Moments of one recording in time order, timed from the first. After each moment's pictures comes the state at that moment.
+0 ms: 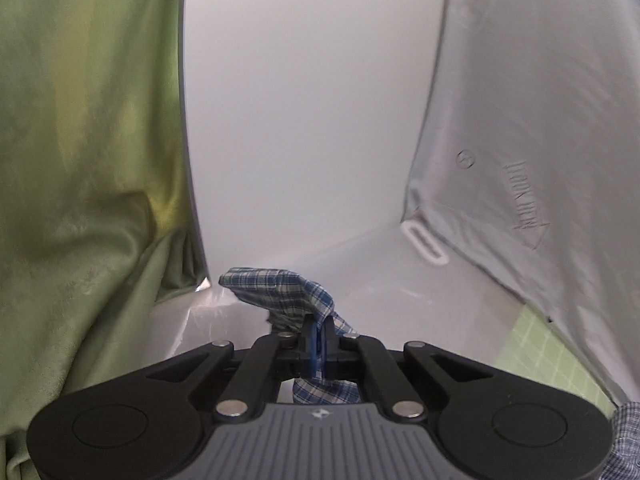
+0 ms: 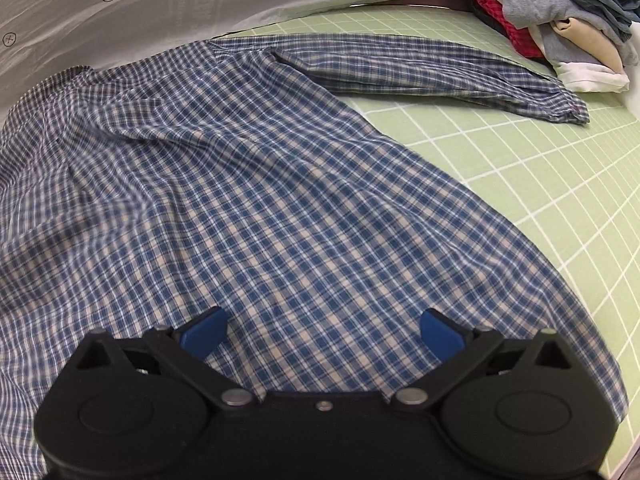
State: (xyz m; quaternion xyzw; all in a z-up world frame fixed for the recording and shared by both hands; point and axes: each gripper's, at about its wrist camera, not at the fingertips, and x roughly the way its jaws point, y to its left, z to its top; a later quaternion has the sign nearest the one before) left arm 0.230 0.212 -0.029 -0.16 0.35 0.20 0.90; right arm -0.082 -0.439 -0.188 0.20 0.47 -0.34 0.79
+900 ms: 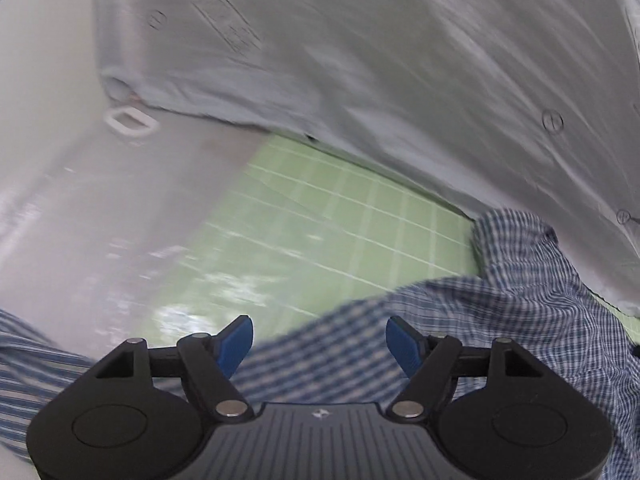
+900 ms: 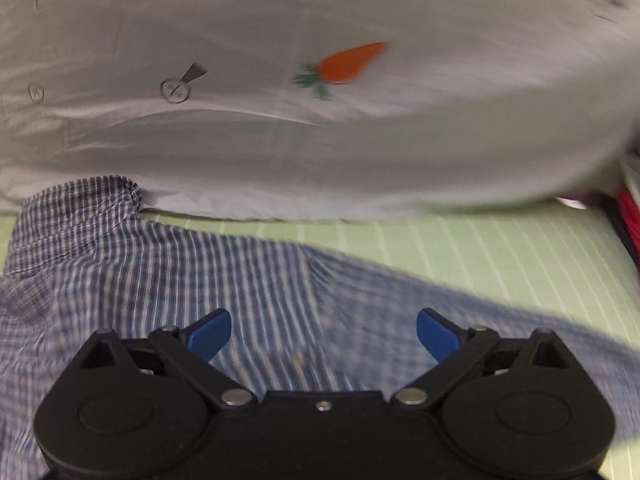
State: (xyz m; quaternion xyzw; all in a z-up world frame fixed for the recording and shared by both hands) left arm 0.273 -0.028 -0.110 -0.07 0.46 -0.08 0.88; right arm 0.151 -0.533 -0.151 0.06 0.41 -0.21 0.89
